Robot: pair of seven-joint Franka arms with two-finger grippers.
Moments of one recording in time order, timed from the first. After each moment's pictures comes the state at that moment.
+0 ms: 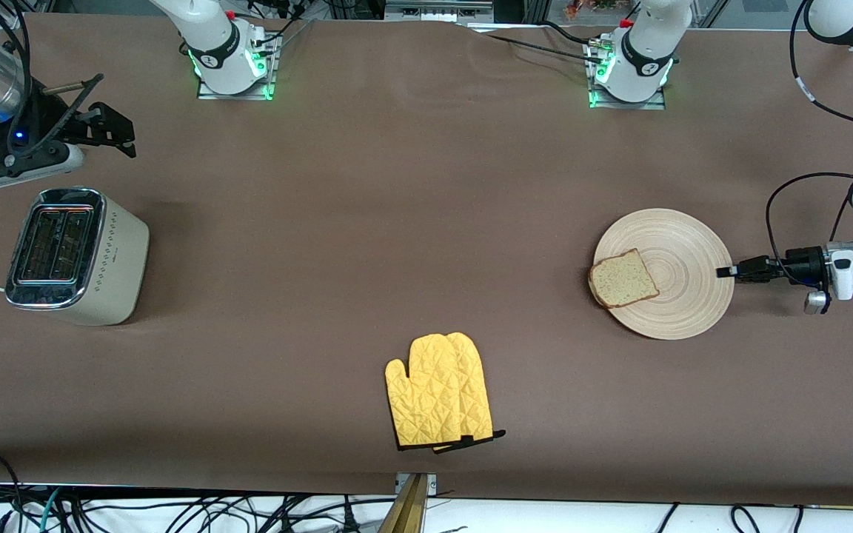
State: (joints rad) left arm 0.60 0.82 -0.06 -1.59 -0.71 1.65 0.89; right arm 0.07 -0.02 0.06 -1.62 -0.02 1.50 -0.15
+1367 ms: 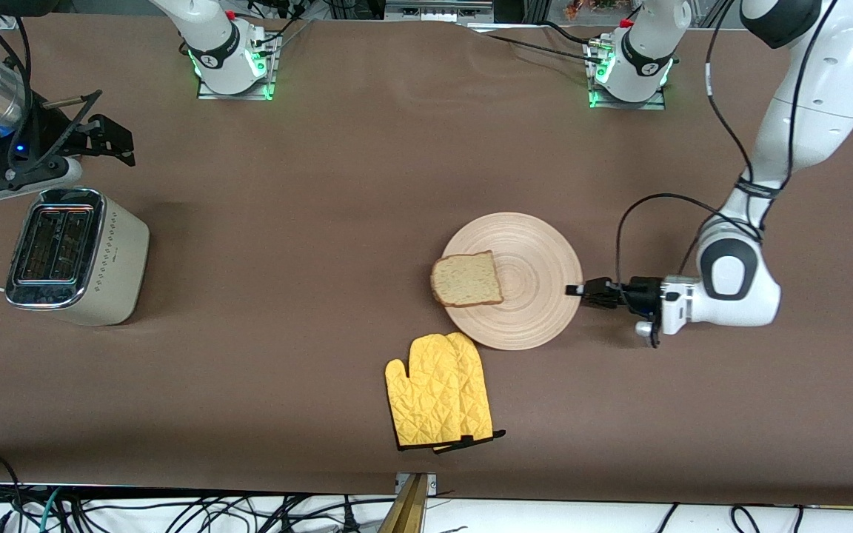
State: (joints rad) left arm 0.25 0.82 -0.34 -1.71 -0.97 2.01 0.78; right arm 0.07 0.01 0.03 -1.62 -0.02 1.51 -0.15
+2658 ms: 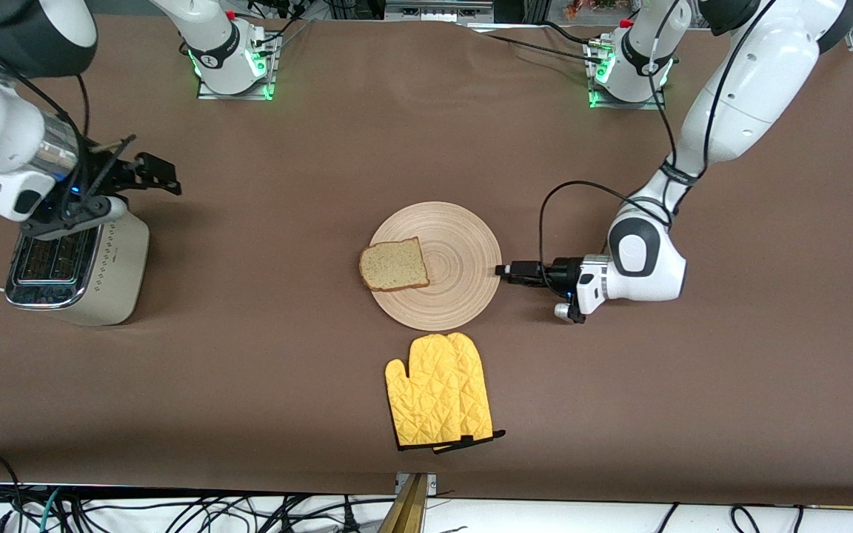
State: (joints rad) left arm 0.10 0.78 -0.37 -1.81 -1.02 2.19 0.69; right arm 0.08 0.07 0.04 -1.77 0.19 1.72 -0.15
